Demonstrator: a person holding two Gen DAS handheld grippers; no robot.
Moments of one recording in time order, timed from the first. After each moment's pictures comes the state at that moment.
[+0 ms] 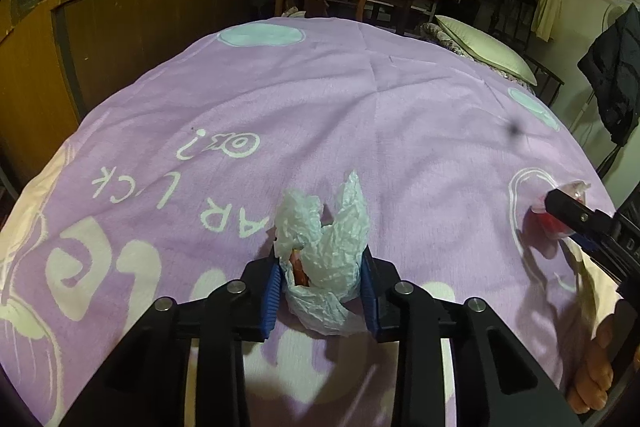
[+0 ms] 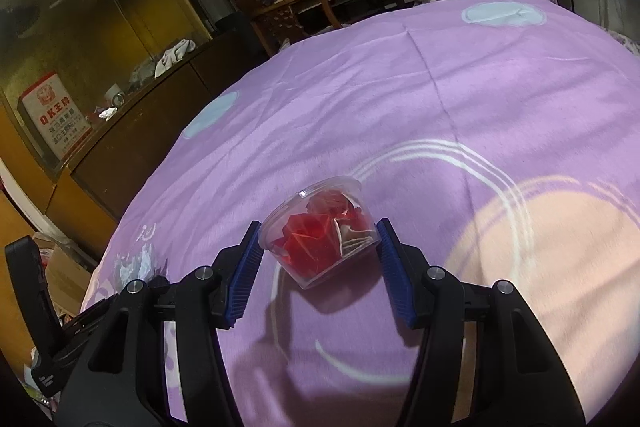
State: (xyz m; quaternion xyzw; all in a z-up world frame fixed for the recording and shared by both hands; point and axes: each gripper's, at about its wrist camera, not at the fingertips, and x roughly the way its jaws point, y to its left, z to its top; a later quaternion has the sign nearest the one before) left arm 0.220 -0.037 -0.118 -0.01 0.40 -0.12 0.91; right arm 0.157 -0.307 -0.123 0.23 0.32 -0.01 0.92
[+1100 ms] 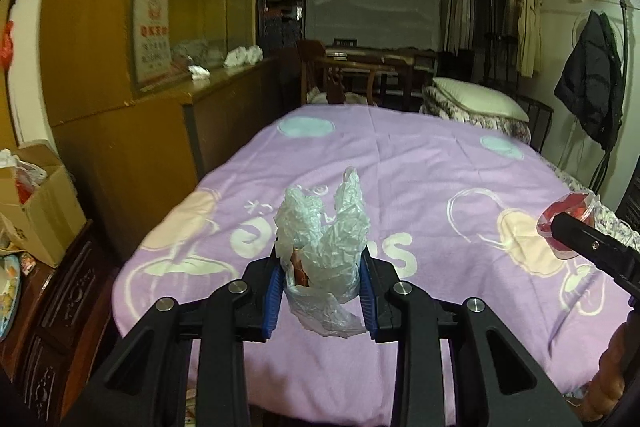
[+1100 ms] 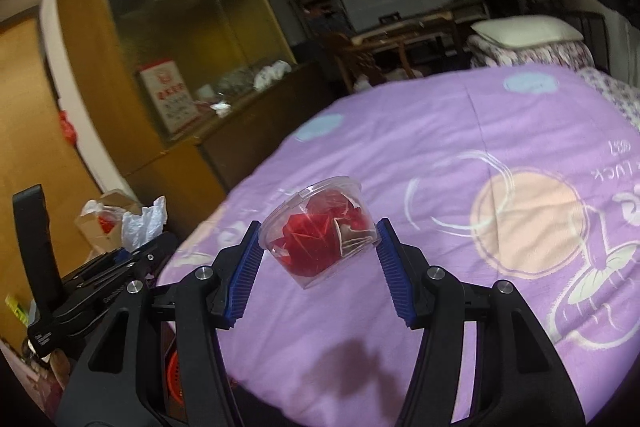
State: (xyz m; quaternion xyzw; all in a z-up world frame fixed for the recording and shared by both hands) left arm 0.019 0.037 0.006 0.02 0.26 -0.09 0.96; right arm -0.031 -0.219 -0.019 0.18 0.23 0.10 0.95
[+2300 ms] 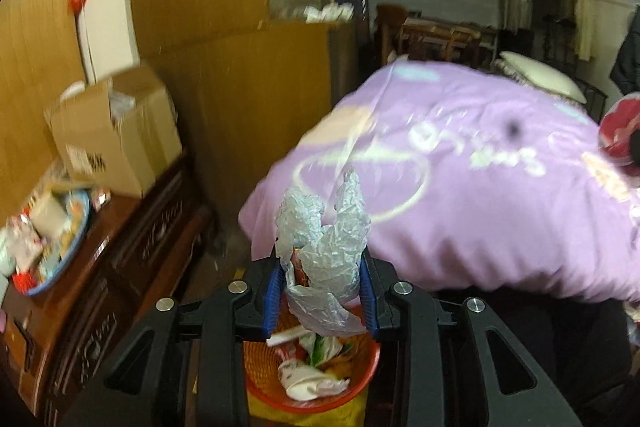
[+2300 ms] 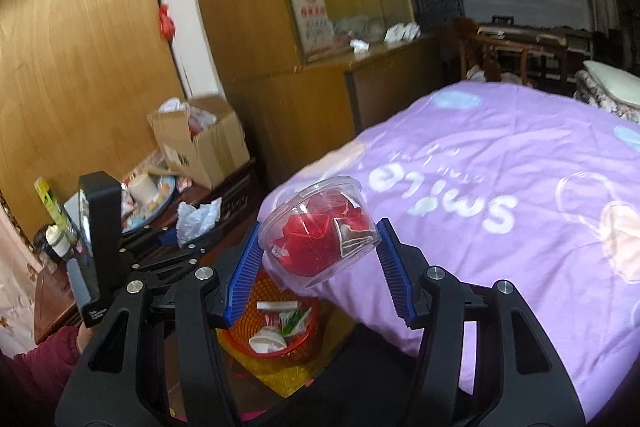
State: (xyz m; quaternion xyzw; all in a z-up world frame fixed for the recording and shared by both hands) left arm -0.043 0.227 -0.074 0.03 0.33 0.02 0.94; right arm -0.059 -0.028 -0.019 0.04 0.29 0.25 0.92
